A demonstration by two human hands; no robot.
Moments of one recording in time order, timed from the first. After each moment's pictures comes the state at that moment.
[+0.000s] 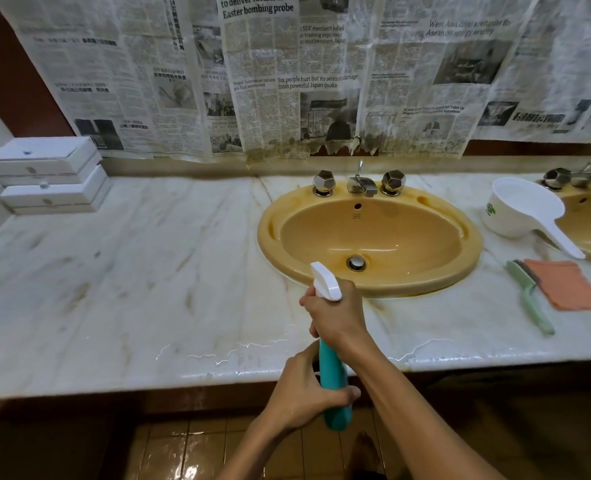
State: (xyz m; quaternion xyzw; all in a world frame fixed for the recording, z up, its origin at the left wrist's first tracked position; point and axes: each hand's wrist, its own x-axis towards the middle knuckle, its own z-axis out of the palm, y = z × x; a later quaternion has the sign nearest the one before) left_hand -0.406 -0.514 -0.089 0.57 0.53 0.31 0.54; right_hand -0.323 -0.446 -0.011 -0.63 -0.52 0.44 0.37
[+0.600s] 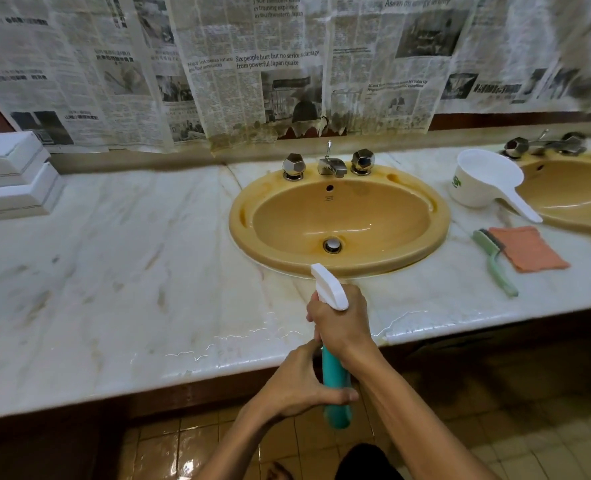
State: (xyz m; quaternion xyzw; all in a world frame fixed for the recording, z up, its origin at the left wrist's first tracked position) left_hand -0.395 -0.509 -0.097 0.64 0.46 0.21 0.58; right_hand -0.288 -0.474 -0.027 -0.65 -0.49 0.41 0.41
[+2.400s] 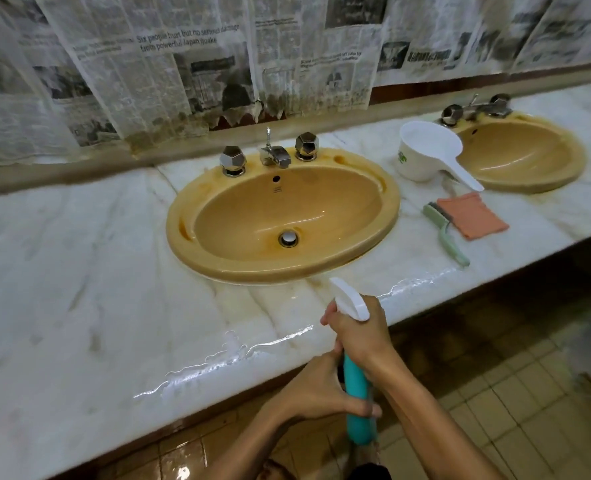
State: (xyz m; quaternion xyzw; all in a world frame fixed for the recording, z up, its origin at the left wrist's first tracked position) left_hand -0.326 -0.479 -0.123 0.68 0.35 0.08 0.64; right_hand -0.216 -0.478 -0.046 -0.72 -0.41 0.40 0.39
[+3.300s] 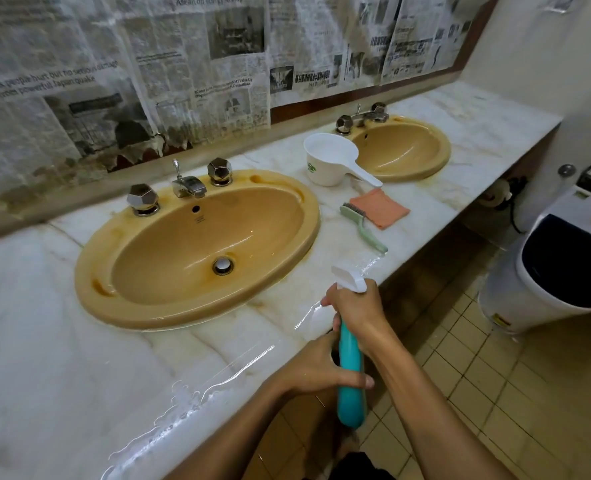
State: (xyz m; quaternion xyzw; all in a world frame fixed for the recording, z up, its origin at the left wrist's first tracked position) left_hand -0.260 -0.452 -0.111 0.75 0.21 0.00 0.62; right_hand -0.157 -0.479 -0.031 -0.78 -0.20 0.34 0.48
